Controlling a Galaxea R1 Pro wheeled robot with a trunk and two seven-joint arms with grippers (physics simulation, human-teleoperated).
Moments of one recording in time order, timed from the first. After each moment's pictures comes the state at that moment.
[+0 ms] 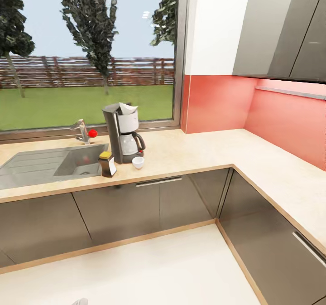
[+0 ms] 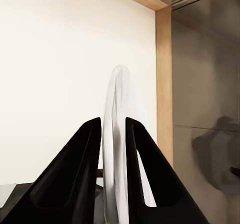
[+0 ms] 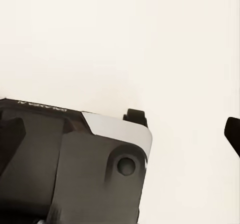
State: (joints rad) left arm -0.32 0.18 0.65 -0.14 -0.15 0.08 -0.90; right arm -0.43 0.01 0.42 -0.03 -0.26 0.13 0.08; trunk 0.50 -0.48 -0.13
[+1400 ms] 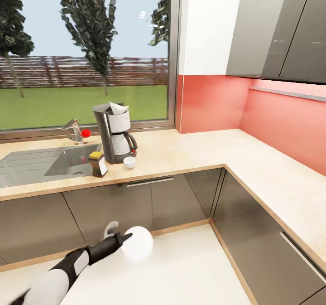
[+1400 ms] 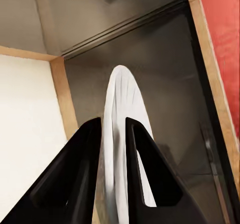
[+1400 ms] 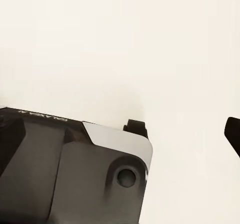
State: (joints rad) left arm -0.70 0.06 0.65 -0.18 -0.16 0.27 -0.98; right arm -0.42 0.01 0.42 -0.03 -0.25 0.06 0.08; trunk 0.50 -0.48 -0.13
